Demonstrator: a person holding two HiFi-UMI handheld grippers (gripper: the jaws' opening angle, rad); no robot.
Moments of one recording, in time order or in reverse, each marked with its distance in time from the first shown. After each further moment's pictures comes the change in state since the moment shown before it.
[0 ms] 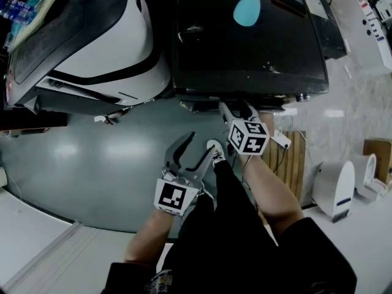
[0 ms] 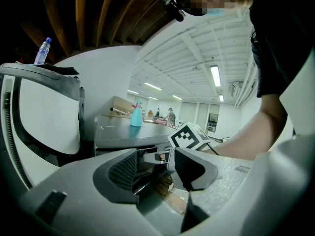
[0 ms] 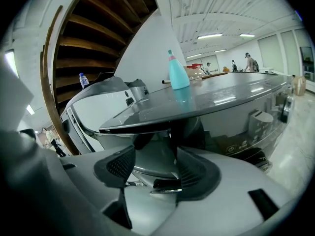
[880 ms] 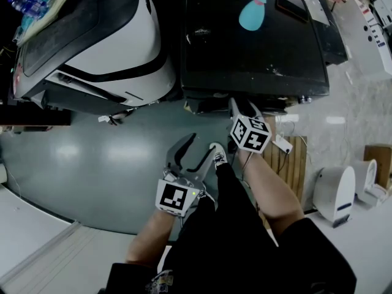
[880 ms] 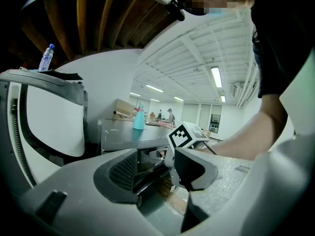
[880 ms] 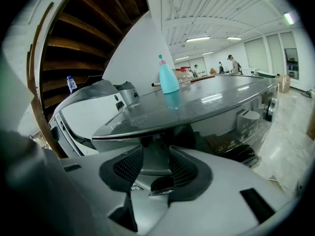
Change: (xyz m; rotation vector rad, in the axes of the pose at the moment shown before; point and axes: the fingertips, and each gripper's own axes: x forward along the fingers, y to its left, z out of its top) left arm -0.024 0.001 0.010 0.006 -0.027 0.029; right arm -0.008 -0.004 0.010 0.075 -0.015 -0.123
